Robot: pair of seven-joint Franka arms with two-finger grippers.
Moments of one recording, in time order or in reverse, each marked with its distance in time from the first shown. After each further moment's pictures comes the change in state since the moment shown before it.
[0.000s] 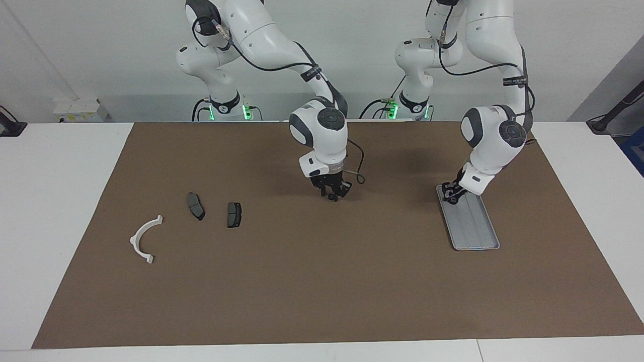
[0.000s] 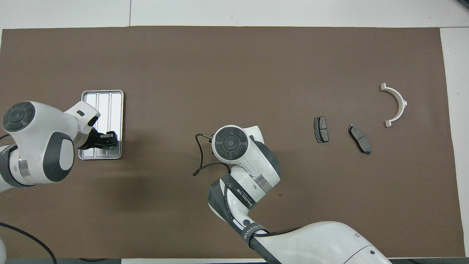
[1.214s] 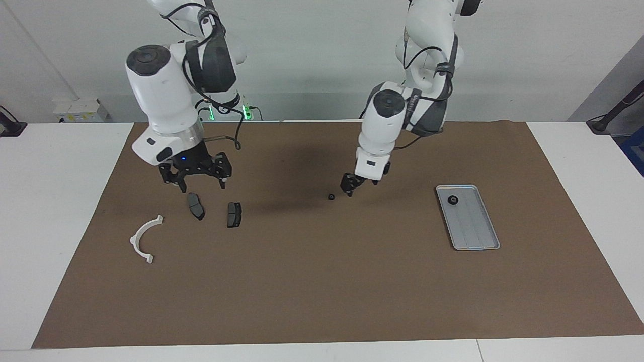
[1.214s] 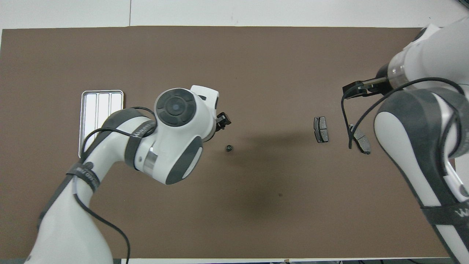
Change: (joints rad) left arm -0.598 0.151 -0.024 0.429 0.000 -0.179 -0.958; right arm -0.555 -0.350 -0.022 0.164 0.002 -0.469 -1.196
